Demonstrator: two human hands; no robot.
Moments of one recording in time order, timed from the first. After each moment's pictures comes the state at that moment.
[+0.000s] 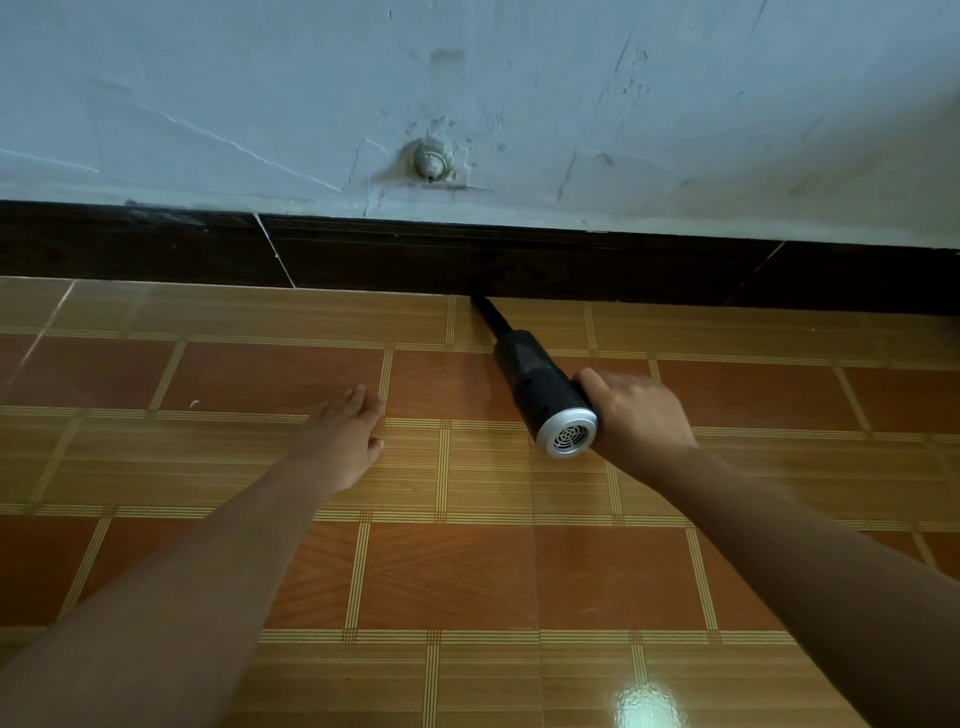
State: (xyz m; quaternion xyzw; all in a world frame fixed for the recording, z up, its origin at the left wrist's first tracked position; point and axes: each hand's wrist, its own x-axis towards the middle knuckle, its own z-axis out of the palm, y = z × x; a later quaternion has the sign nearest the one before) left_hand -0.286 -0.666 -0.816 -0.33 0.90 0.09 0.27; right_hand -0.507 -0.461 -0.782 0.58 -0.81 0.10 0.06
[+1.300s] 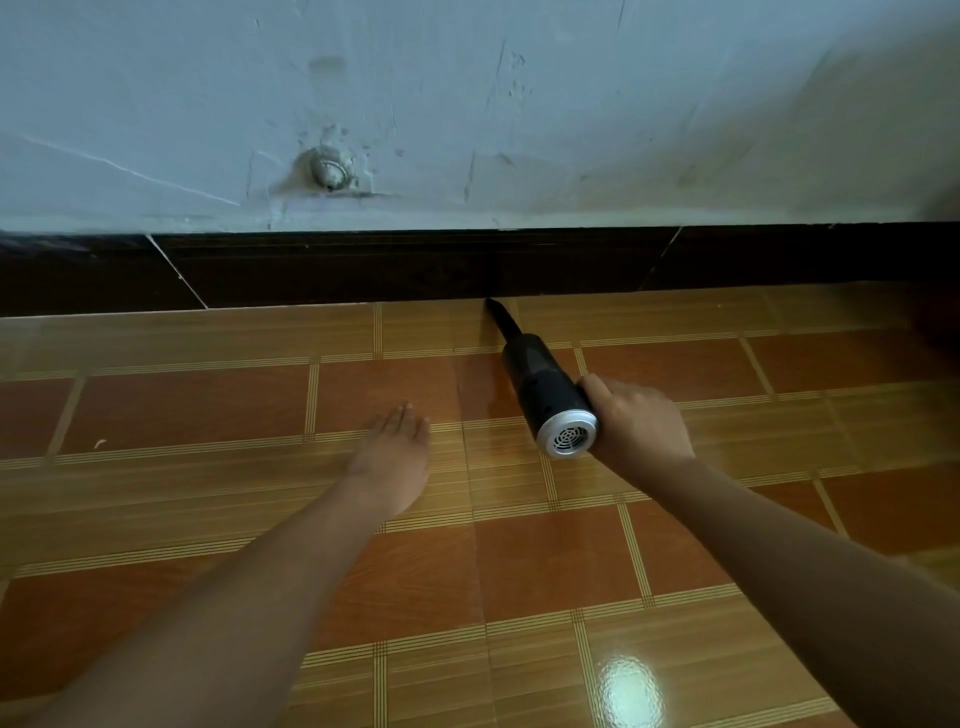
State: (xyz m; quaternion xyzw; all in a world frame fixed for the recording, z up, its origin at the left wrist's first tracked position) left_hand -0.362 -0.584 -0.813 -0.17 0.94 0.00 0.28; right_hand -0.528 -0.397 -0.772 0.50 -0.86 0.07 0.06
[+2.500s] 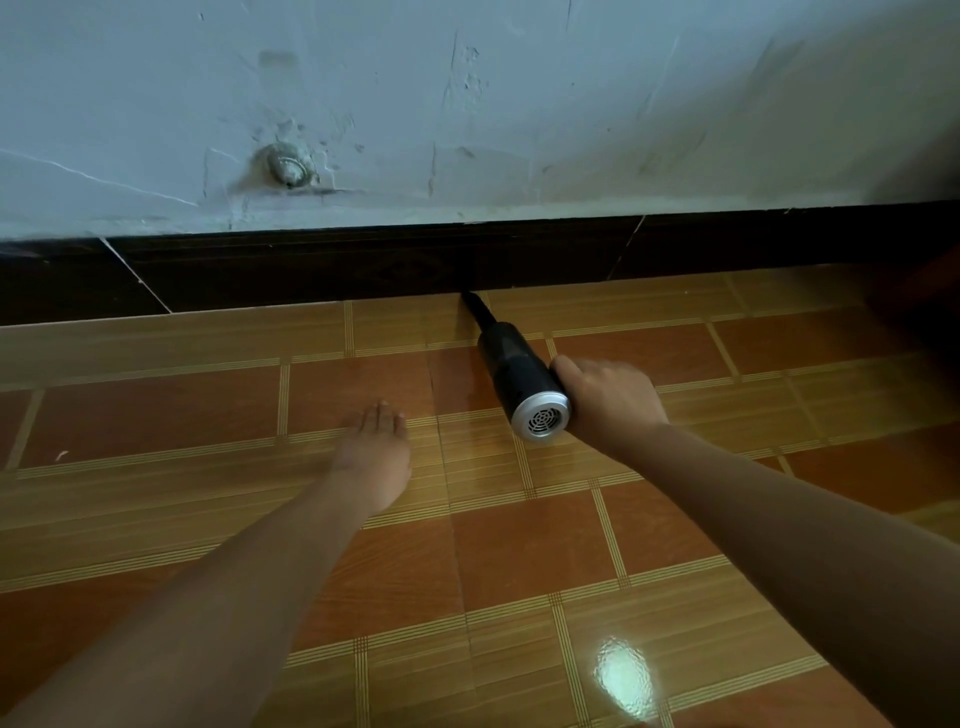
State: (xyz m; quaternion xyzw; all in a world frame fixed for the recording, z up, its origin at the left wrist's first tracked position) left_hand -0.369 -0.575 -0.812 -0.18 0.93 -0.03 0.30; right_hand -0.536 -0.397 -0.756 0.50 -0.86 -0.01 -0.01
